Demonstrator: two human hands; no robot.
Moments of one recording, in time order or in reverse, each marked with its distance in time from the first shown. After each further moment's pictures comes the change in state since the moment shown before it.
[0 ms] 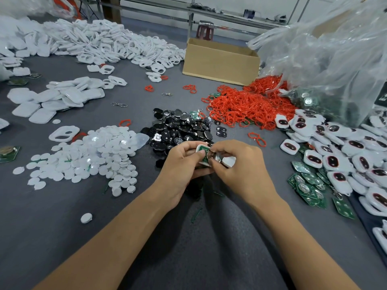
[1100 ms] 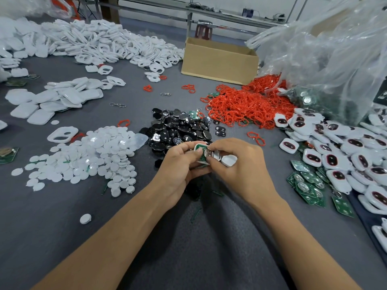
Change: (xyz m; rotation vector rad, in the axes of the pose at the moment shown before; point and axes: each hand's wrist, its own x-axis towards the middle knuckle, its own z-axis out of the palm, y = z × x) left_hand -0.002 0.005 0.001 -0.102 -0.036 -0.063; right_hand 0.001 0.003 -0.001 0.013 0.044 -0.087
